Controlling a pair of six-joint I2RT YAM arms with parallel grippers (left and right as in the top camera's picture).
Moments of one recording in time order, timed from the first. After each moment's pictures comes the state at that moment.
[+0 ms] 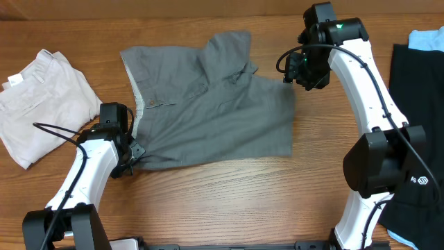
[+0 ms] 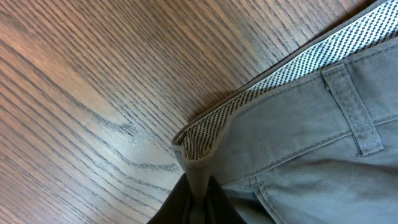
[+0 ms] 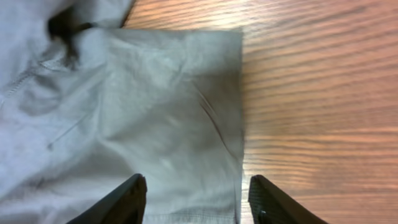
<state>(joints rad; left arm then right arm) 0.09 1.49 0.83 -0.79 -0.15 -0.70 0.16 2.06 1.97 -1.30 -0.12 0.30</state>
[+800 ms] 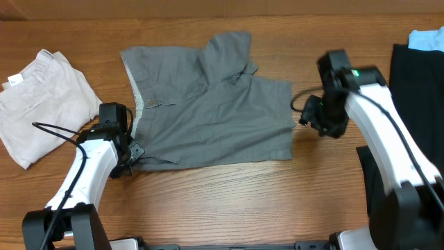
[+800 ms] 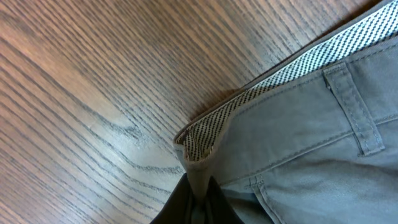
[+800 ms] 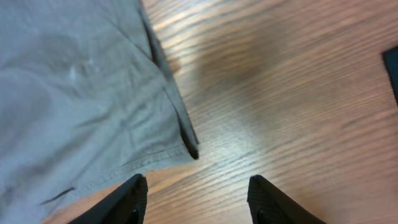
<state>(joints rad) 0.10 1.49 0.83 -0.78 -0.16 -0.69 0.13 1.65 1.38 -1.22 -0.05 0.57</state>
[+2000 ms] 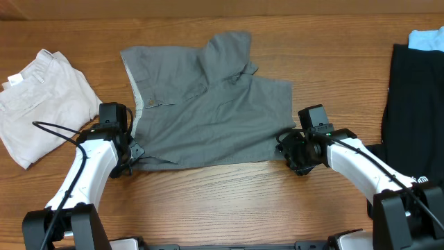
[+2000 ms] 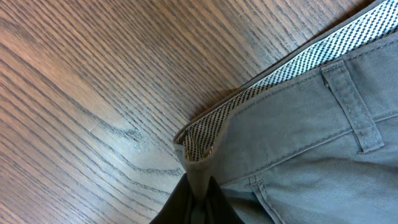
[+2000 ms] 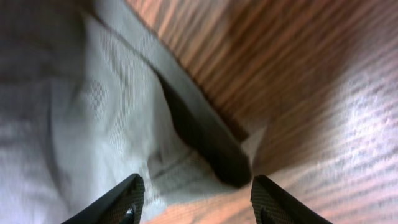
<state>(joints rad) 0.10 1.49 0.83 -0.78 -0.16 -0.67 0.24 1.56 0.75 -0.54 -0.27 1.12</state>
